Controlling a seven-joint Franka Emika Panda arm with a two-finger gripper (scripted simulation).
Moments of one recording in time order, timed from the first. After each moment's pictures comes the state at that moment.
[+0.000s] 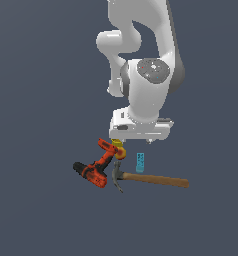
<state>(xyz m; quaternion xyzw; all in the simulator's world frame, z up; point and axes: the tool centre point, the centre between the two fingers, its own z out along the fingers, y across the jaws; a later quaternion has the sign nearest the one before) 0.035 0.066 0.188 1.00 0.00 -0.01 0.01</state>
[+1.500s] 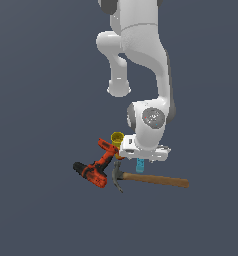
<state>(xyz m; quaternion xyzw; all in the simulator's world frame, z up) 0.041 0.101 0.044 1.00 -0.06 0.00 0.00</state>
